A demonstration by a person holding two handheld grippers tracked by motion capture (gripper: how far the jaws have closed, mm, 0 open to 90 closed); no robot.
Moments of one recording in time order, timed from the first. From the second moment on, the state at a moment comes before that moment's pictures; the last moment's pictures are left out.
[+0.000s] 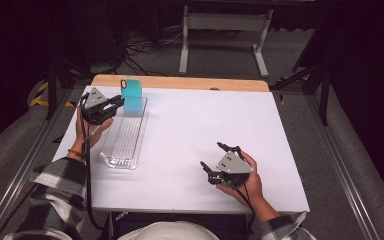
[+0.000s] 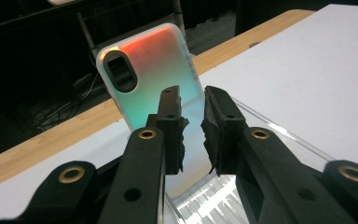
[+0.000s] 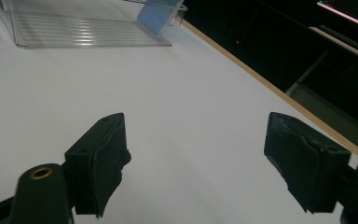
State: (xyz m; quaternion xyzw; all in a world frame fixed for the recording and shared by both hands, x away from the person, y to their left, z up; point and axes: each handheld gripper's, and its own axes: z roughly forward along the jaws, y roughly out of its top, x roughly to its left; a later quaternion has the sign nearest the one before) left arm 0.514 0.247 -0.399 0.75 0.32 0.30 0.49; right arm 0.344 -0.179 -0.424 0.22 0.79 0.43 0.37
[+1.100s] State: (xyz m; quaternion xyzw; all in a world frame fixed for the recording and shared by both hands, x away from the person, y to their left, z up) left arm 0.459 0.239 -0.388 0.75 0.27 0.30 0.52; right arm 0.344 -0.183 -0.420 0.23 0.79 0.44 0.37
